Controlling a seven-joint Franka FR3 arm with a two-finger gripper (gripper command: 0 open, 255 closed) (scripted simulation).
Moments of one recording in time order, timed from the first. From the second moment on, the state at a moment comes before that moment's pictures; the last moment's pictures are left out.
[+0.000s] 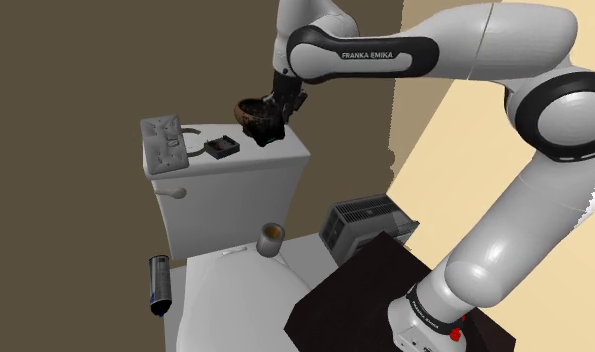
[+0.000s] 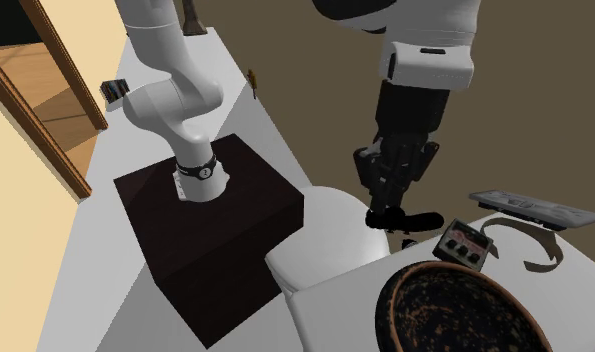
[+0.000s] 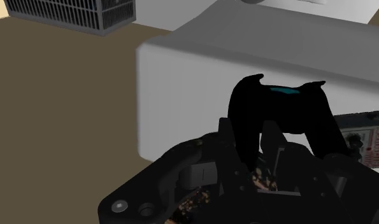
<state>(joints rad) -0.05 0.06 0.32 -1.76 -0.29 1.92 0.52</state>
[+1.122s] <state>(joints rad) -0.07 0.33 0.28 -1.31 -0.33 1.76 0.39</state>
